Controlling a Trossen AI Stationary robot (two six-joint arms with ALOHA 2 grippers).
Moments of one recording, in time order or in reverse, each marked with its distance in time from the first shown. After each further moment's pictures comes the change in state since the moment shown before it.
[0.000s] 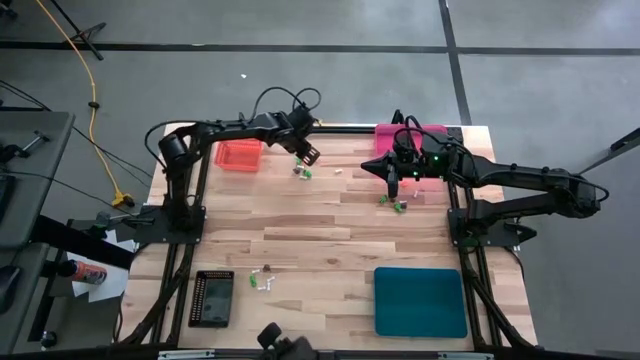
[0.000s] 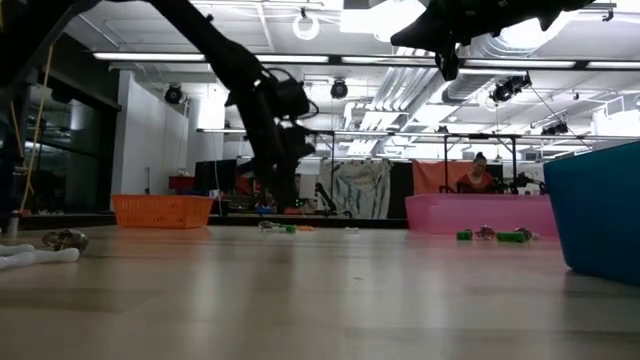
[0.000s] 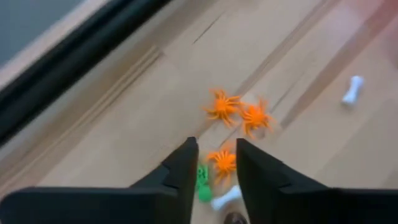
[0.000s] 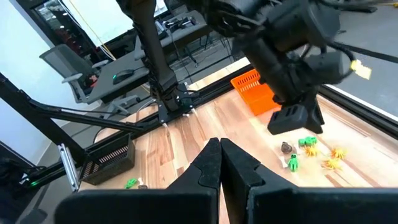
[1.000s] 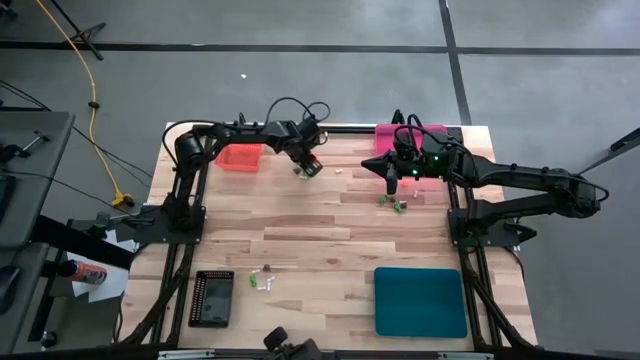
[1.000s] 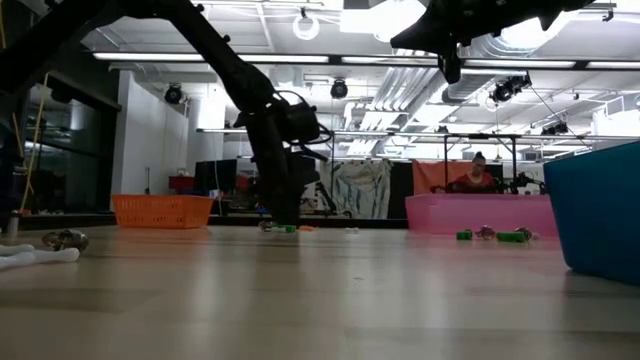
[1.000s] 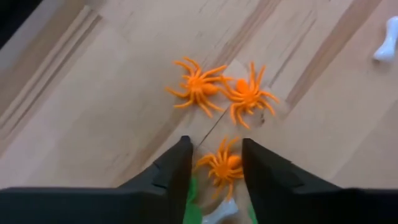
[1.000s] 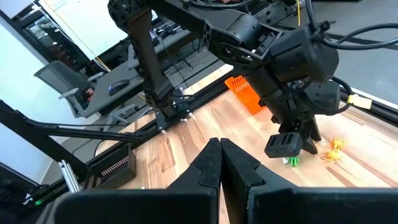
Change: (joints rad) left arm -0.032 0.128 0.024 -0.013 0.025 0.081; right arm 0.000 0.000 0.000 0.000 0.037 0.087
